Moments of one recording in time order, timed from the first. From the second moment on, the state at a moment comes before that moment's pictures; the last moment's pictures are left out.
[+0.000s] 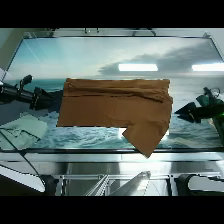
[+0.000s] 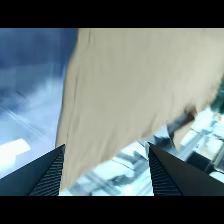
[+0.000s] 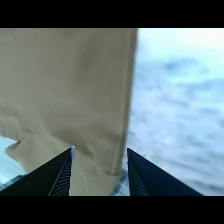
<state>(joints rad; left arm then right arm) 0.48 -1.85 1.41 0.82 -1.60 -1.13 -0.56 -1.49 0.84 -0.74 1.25 0.97</state>
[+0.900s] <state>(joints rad) 0.40 -1.73 1.06 0.88 -1.36 -1.10 -0.40 -1.51 0.67 -0.65 1.14 0.94</state>
